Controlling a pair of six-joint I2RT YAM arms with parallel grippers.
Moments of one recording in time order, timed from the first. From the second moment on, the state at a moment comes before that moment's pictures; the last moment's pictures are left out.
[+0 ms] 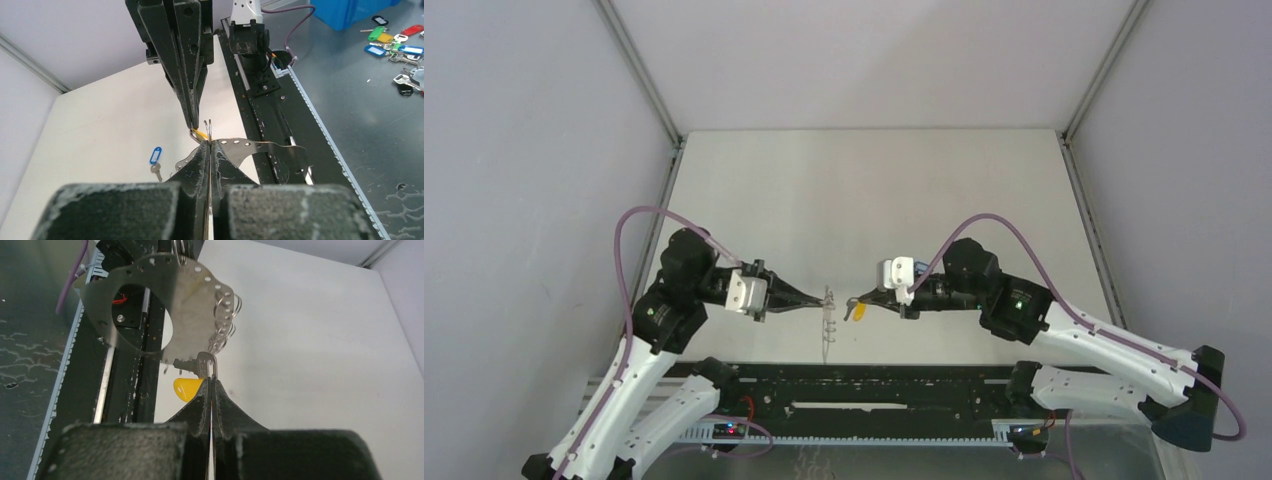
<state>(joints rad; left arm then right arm) -0.46 0.67 0.87 -0.45 1.24 0.54 1.03 0.93 0.85 -0.18 -0.43 -0.39</state>
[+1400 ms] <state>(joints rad) -0.45 0.61 0.87 -0.50 1.23 0.59 0.78 1.42 0.51 0.23 -0.31 0.13</state>
